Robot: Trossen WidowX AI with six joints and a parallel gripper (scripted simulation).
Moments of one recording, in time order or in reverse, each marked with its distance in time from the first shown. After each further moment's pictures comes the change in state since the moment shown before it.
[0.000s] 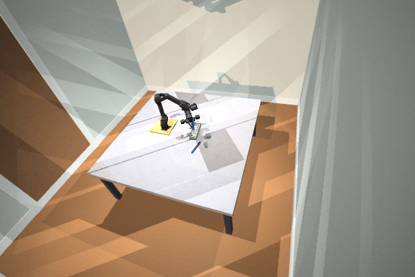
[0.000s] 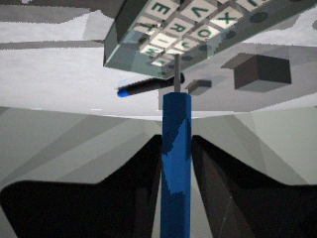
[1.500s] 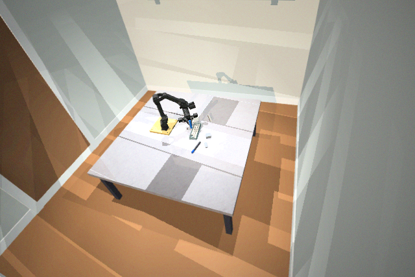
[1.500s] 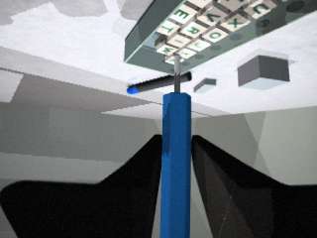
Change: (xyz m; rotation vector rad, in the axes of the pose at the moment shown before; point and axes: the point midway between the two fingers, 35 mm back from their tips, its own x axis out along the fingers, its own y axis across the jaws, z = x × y) arm -0.022 0.013 -0.001 -0.013 -0.009 0.005
